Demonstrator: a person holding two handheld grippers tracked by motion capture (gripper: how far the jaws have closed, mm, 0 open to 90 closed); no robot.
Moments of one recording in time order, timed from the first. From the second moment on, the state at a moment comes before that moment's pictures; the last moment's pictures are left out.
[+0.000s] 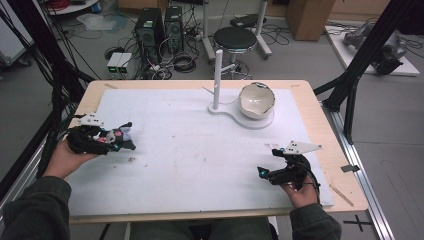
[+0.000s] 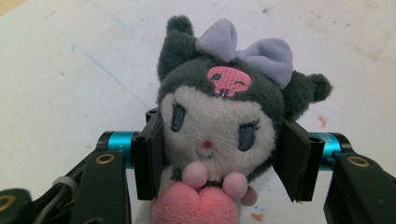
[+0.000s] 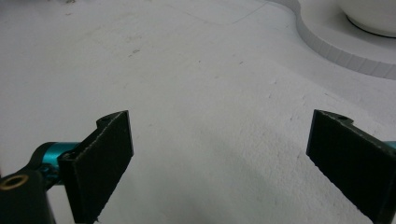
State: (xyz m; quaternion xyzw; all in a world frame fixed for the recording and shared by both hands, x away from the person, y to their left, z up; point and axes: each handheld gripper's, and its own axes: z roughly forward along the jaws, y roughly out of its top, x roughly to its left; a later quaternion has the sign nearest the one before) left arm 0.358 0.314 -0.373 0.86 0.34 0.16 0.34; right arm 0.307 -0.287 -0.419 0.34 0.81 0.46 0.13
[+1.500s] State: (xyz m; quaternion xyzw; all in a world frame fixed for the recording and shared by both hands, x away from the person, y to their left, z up) left arm 0.337 0.244 -0.320 0.84 0.28 0.14 0.44; right arm 0.304 -0.286 -0.417 0.33 0.81 0.47 0.14
